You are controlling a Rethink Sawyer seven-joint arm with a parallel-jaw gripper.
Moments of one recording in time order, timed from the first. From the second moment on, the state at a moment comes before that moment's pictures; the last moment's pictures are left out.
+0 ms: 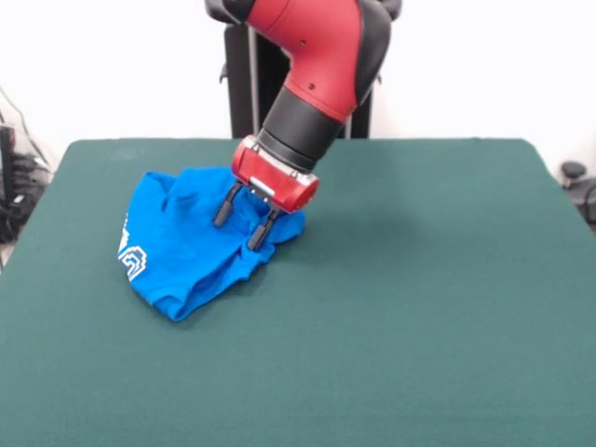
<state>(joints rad) 0.23 -0.16 -0.60 1.64 -0.07 -0.10 2.46</state>
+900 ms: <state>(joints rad) 0.23 -0.27 -0.60 1.64 -0.06 -0.10 2.46</state>
